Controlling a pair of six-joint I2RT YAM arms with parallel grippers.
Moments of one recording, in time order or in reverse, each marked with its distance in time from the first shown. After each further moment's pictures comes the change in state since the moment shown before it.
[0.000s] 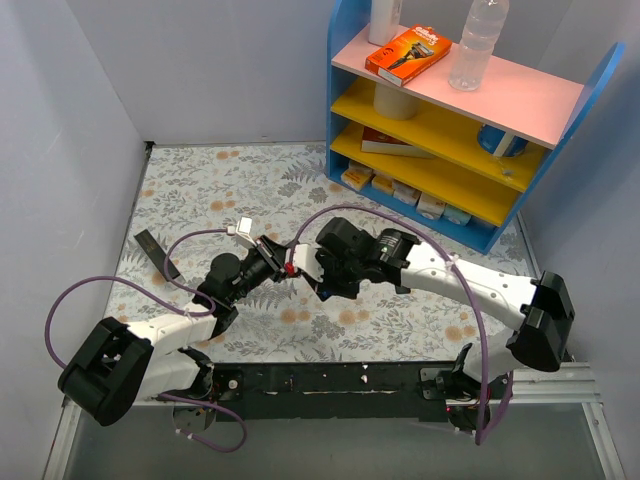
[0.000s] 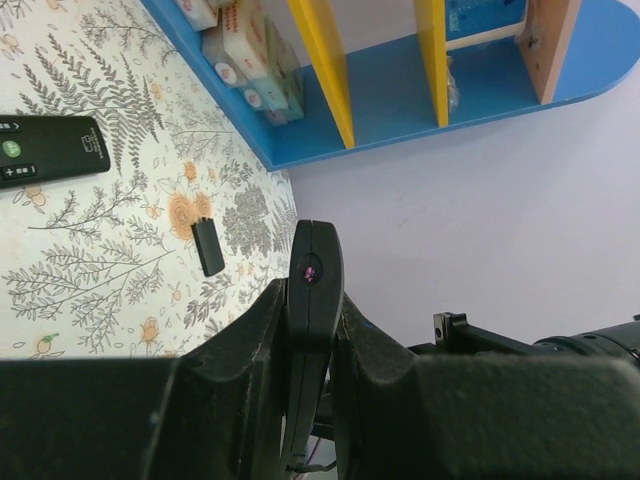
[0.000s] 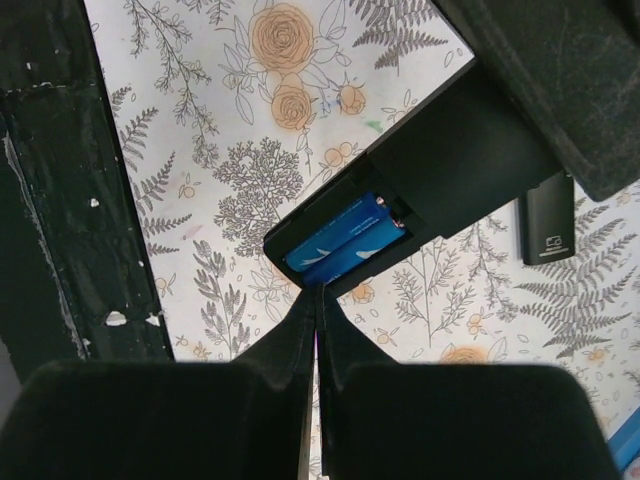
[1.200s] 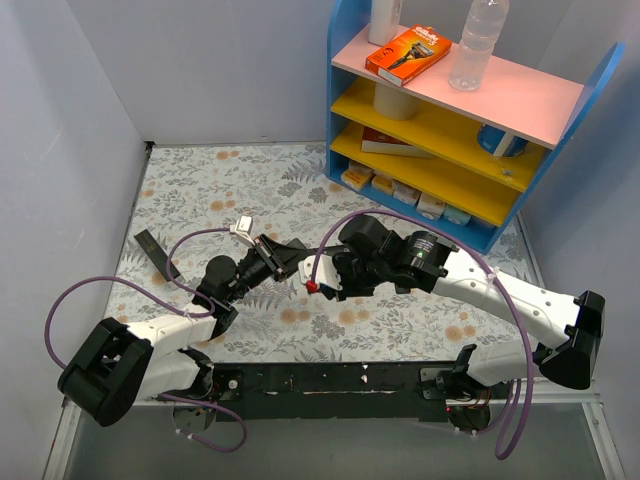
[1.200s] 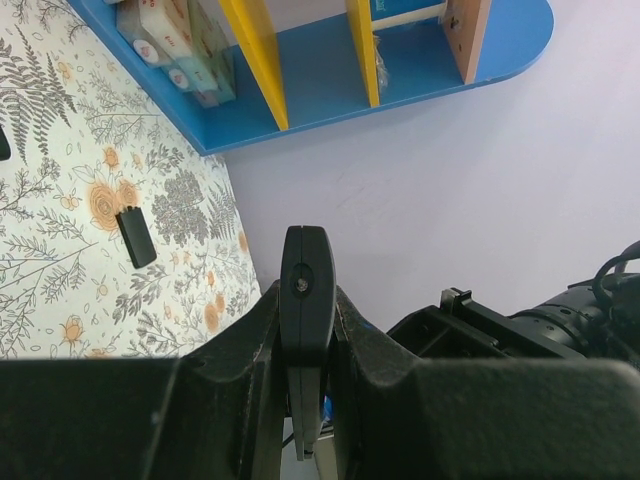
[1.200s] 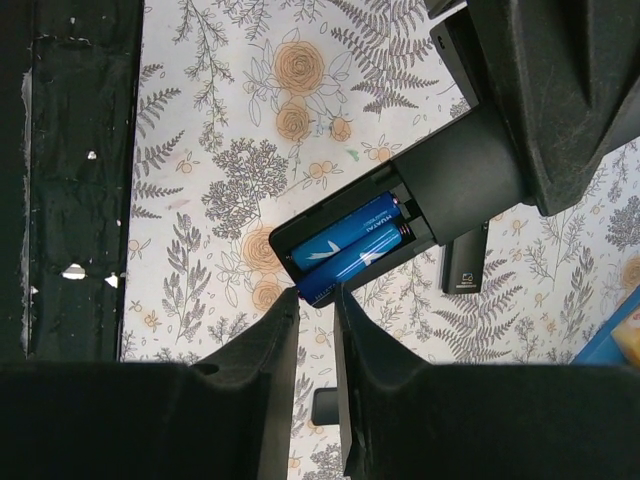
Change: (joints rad) left arm 0.006 -0.001 -0.006 0.097 0.073 -0.092; right arm 0.000 -0.145 0.010 -0.066 -0.080 -0.270
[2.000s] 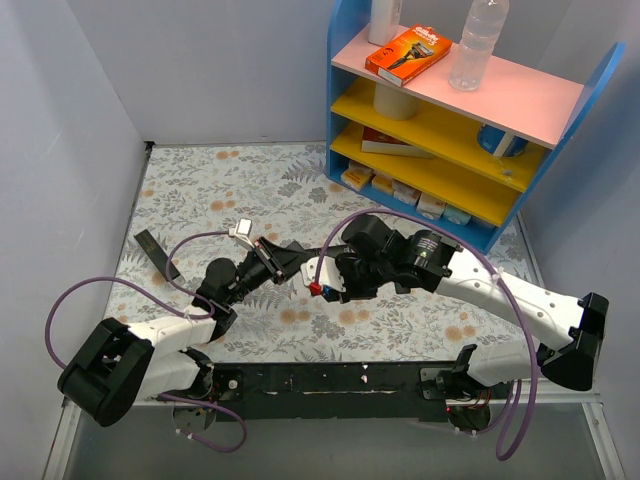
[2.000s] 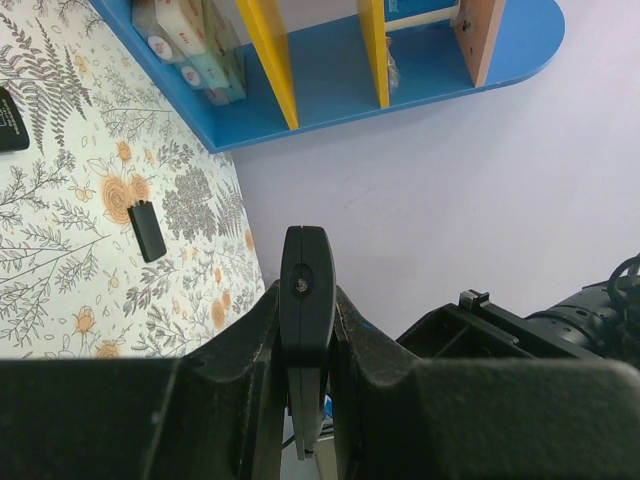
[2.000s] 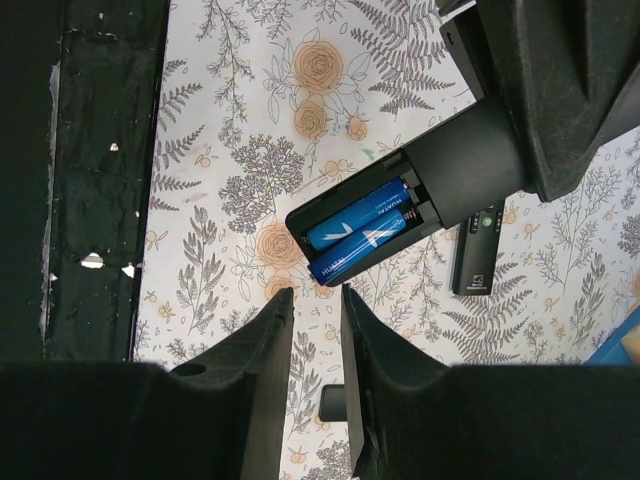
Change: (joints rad) left arm 0.000 0.000 -0.028 0.008 -0.019 0.000; right arm -0.003 -0.012 0.013 -0.045 -0.031 -0.009
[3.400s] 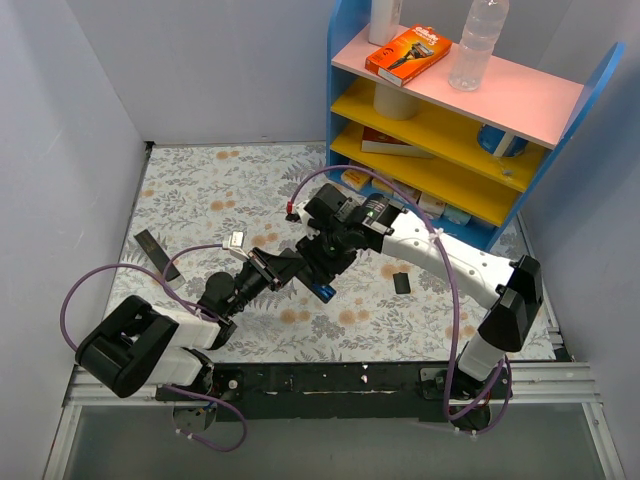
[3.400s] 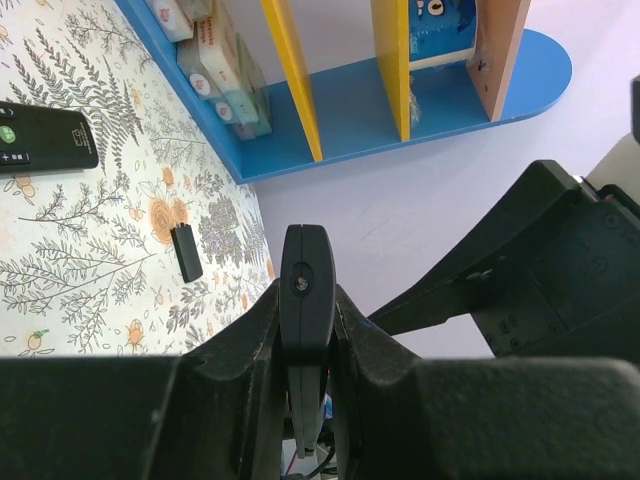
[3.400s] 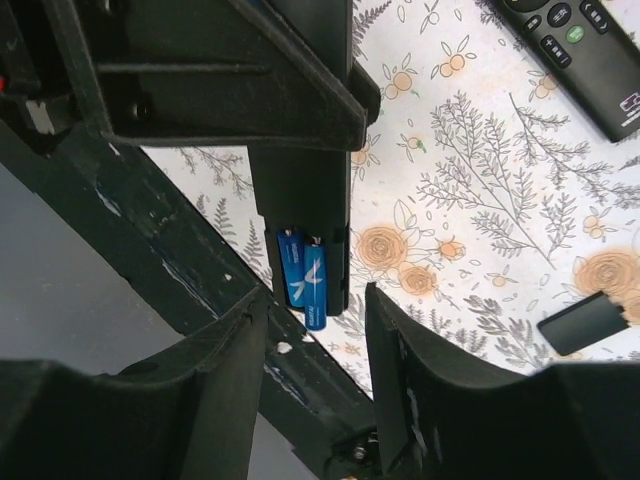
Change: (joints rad) left arm 0.000 0.171 -0.127 0.315 -0.101 0.000; right arm -0.075 0.370 0.344 -0.144 0.132 0.895
